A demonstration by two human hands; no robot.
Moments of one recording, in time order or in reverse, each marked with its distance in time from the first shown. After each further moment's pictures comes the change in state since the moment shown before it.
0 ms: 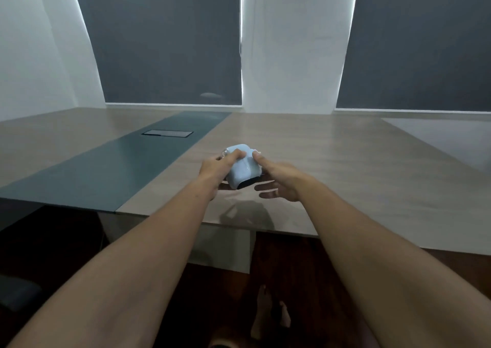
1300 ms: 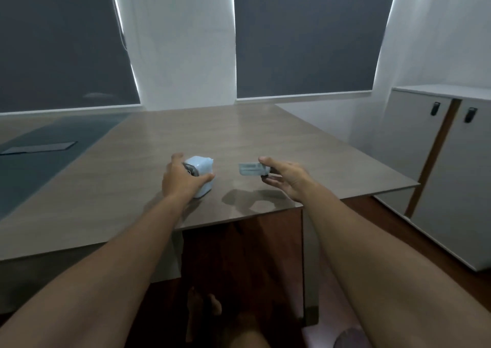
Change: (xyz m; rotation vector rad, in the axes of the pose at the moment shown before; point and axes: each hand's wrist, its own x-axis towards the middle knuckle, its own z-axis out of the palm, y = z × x) left_hand -0.031 -0.038 0.144 0.543 -0.047 0.357; right_hand -0.102 0.082 -0.191 0.547 0.541 -0.158
